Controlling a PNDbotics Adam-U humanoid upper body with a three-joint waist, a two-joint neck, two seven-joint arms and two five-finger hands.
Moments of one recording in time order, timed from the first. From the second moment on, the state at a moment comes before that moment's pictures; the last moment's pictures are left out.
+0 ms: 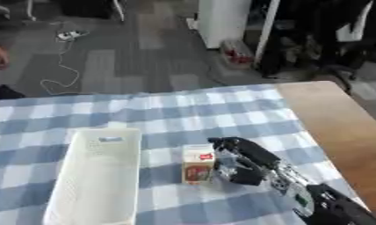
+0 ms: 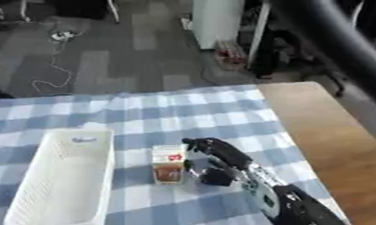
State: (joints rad) left arm -0.18 0.56 -0.03 -1.98 -0.34 -0.36 0.25; right arm -0.39 -0.47 0.32 -1.22 0.74 -0.32 -0.10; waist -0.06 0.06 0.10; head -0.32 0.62
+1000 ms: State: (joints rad) left arm -0.18 0.56 -0.03 -1.98 -0.33 -0.36 0.24; right arm -0.36 -0.47 0.33 -1.26 0.70 -0.40 -0.01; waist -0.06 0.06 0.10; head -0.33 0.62
